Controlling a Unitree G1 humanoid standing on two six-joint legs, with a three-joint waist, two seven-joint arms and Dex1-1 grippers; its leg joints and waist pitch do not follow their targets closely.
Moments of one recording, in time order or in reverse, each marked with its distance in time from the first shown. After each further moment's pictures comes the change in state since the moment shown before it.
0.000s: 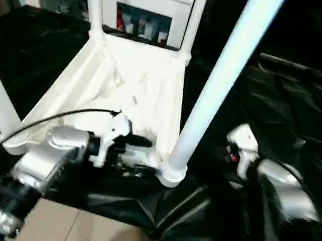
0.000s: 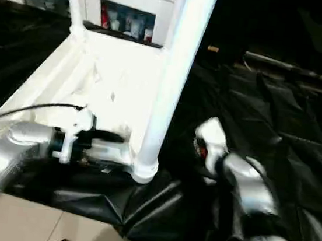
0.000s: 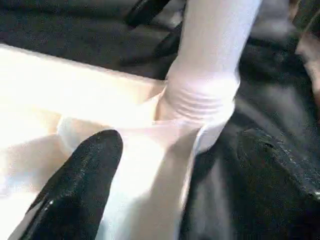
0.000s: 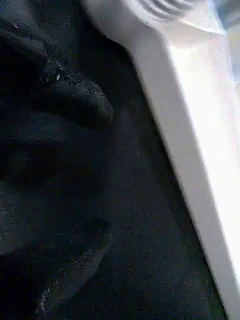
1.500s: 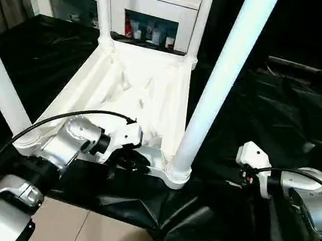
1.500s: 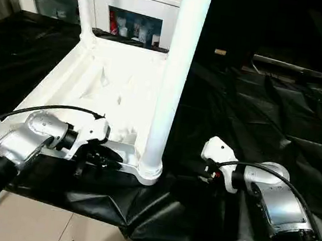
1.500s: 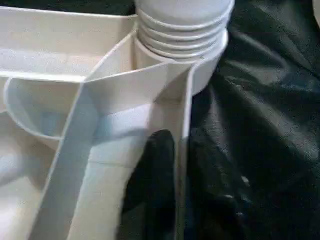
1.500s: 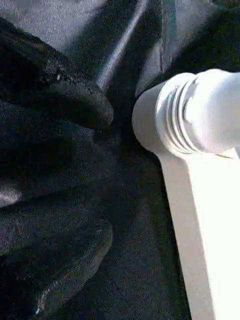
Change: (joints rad) left arm -0.181 -0.066 -0.126 0.318 0.213 -0.178 -0.164; right arm 0.100 -0.170 0.068 -0.300 0.062 0.167 0.234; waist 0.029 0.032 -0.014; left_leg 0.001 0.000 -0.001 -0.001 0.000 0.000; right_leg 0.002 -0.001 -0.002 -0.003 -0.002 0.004
